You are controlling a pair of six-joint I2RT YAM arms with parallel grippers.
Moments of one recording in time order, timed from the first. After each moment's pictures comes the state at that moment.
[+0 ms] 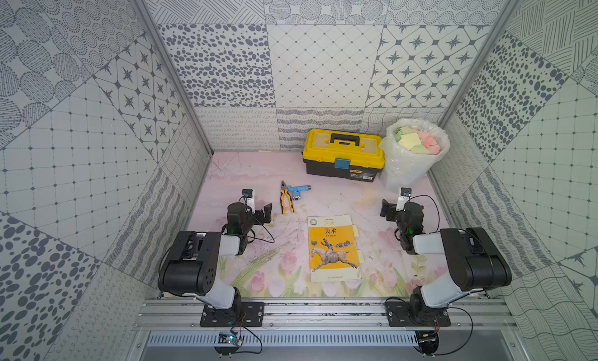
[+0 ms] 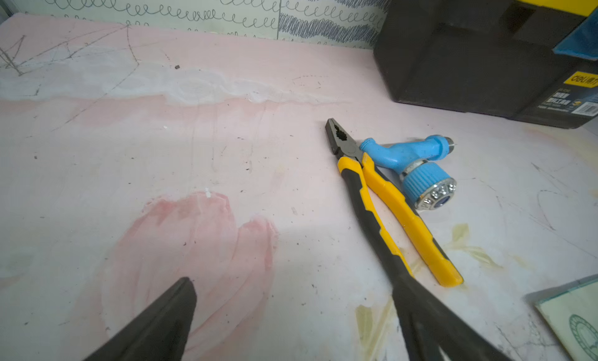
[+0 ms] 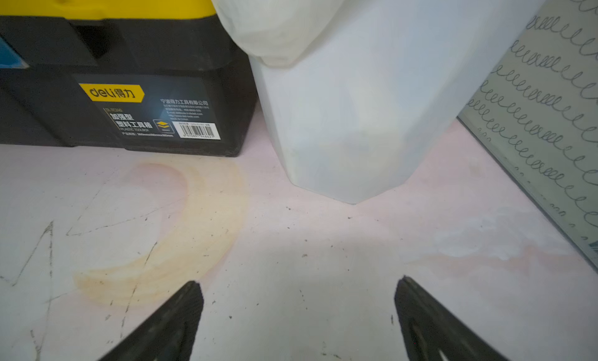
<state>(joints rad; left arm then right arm) 0.00 1.56 0.41 0.74 0.19 -0.06 0.06 1.57 0.38 0.81 0.14 0.04</state>
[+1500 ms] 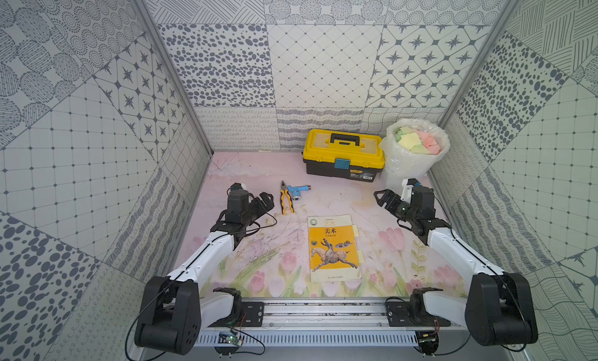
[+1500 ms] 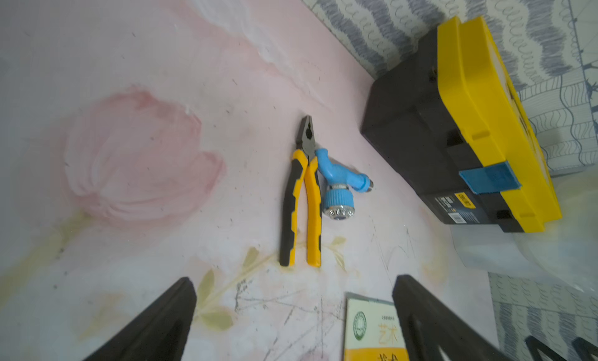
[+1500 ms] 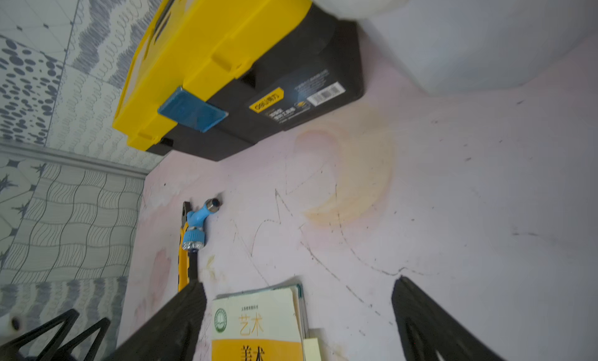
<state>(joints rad) -0.13 1.20 0.64 -0.07 0.13 -0.74 0.08 1.21 0.64 -0.02 -0.35 0.65</state>
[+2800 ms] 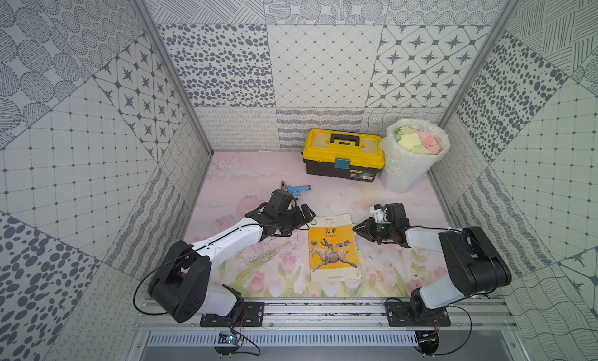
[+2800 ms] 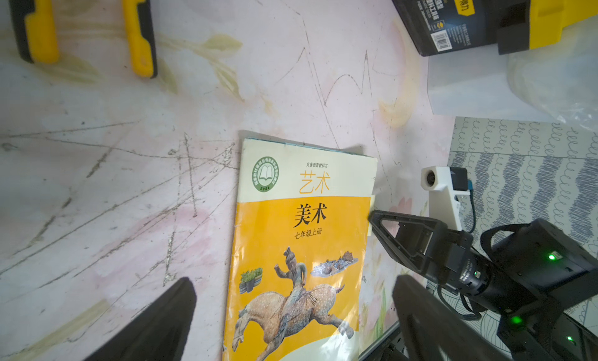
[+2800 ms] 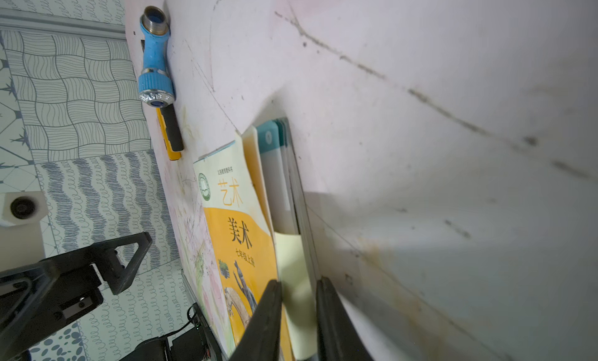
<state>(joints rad) -0.51 1.42 0.85 -0.26 0.26 -0.92 0.21 1.55 0.51 0.15 -0.66 0.75</state>
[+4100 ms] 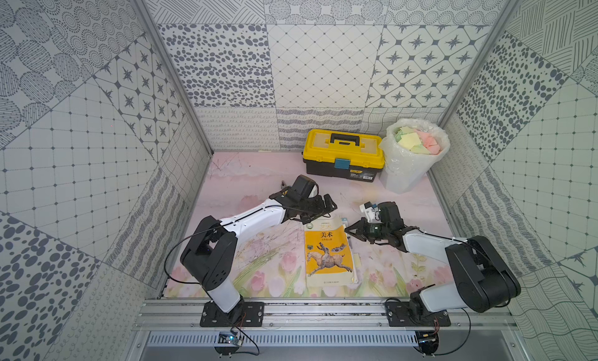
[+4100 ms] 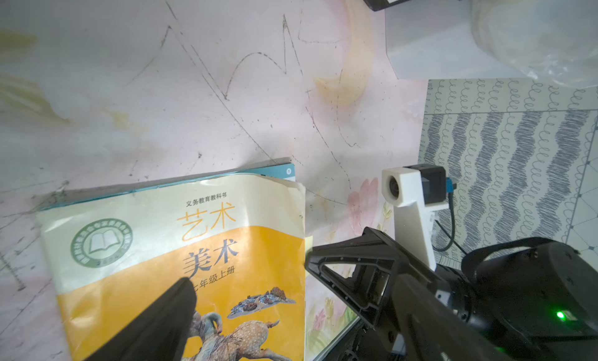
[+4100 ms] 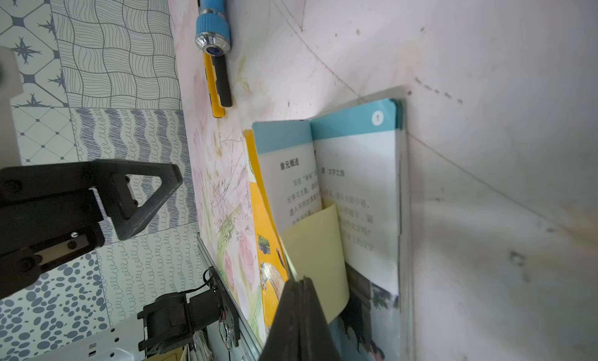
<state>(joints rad) -0.62 1.71 1.21 -0.34 0.34 -0.89 0.36 1.45 0.51 0.15 -0.68 0.81</state>
